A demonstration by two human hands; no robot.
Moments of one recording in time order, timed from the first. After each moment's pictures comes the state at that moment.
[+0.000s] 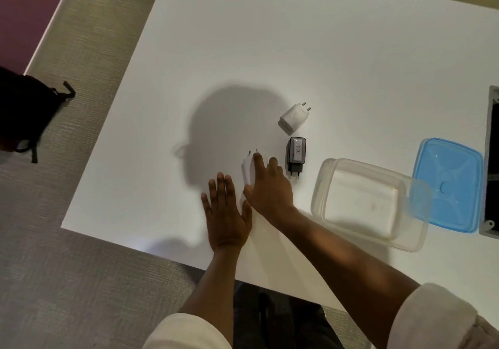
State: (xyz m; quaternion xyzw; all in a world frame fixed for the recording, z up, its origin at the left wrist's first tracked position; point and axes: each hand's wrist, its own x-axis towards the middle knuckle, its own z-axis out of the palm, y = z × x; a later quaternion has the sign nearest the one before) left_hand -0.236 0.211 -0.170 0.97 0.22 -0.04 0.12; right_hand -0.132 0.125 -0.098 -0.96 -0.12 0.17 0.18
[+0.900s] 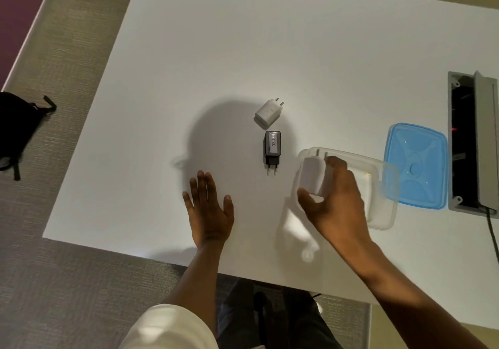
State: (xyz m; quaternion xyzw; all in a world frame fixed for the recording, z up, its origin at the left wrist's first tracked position) left_hand -0.235 0.210 -0.164 0.97 0.22 -0.06 0.13; right_hand -0.168 -0.027 -0.005 -0.95 0.05 0.07 0.31
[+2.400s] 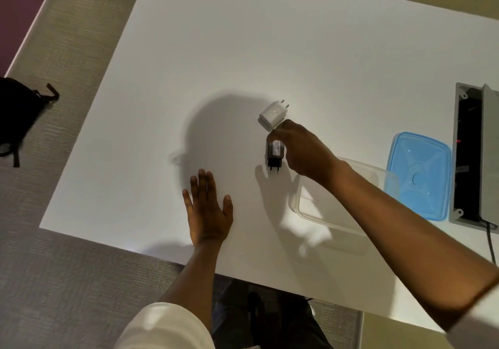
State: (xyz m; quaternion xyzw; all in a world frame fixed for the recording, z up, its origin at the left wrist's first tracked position) left_hand -0.235 0.209 -0.160 0.96 0.22 -0.06 0.15; right_hand -0.045 0.025 -0.016 -0.92 -0.28 0.19 0.17
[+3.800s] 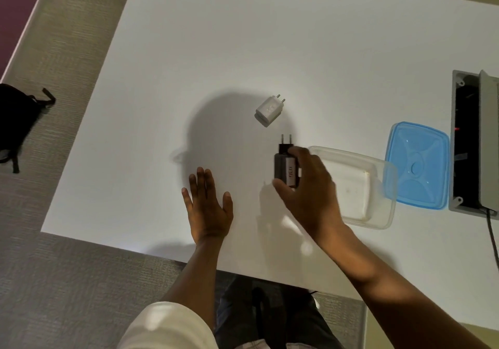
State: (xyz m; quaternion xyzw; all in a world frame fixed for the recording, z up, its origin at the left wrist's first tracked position) left_hand -0.234 0.210 -0.163 0.96 0.23 -0.05 0.16; right_hand -0.150 0.013 -0.010 -0.94 -0.03 0.07 0.32
